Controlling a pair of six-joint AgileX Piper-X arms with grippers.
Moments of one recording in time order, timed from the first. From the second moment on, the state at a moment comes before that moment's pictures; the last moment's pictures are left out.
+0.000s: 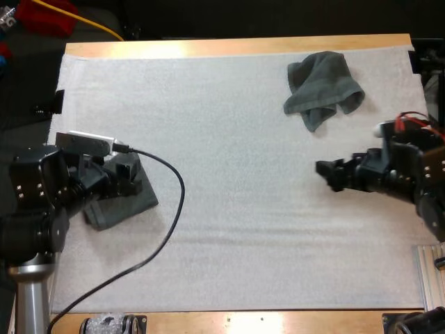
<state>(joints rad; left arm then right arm) 0.08 0.86 -1.05 1.03 0.34 -1.65 0.28 1.01 -0.95 0.84 -0.26 -1.67</state>
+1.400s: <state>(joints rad) 0.01 0.33 -1.05 1.25 0.20 -1.57 0.16 0.42 -0.95 1.13 -0.06 -1.78</state>
